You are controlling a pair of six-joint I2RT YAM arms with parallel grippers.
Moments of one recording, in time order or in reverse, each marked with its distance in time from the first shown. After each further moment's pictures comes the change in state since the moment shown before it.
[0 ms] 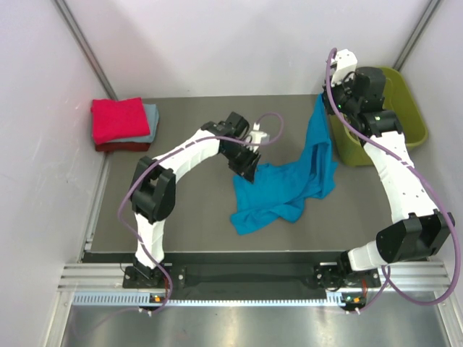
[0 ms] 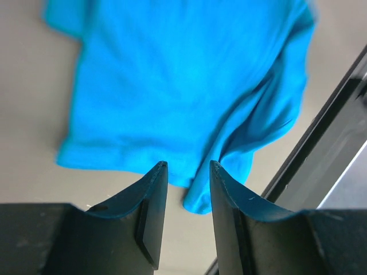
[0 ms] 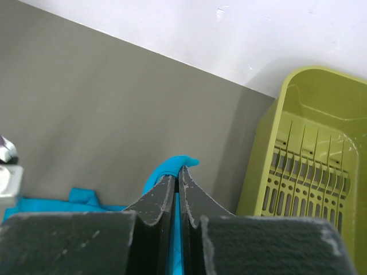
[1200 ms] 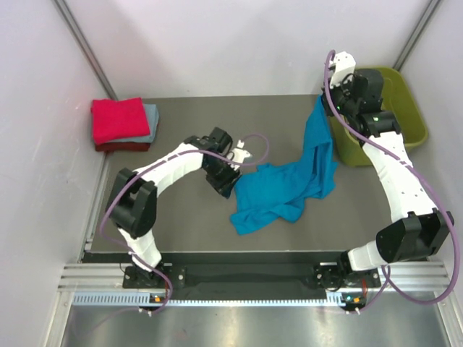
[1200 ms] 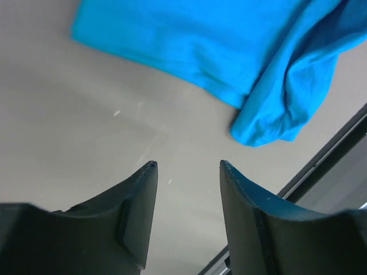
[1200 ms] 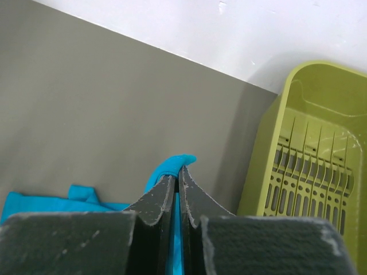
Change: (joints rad) left arm 0.055 -0.246 -0.288 -0.014 -0.194 0.173; right arm 0.000 0.002 -0.019 0.009 0.000 -0.001
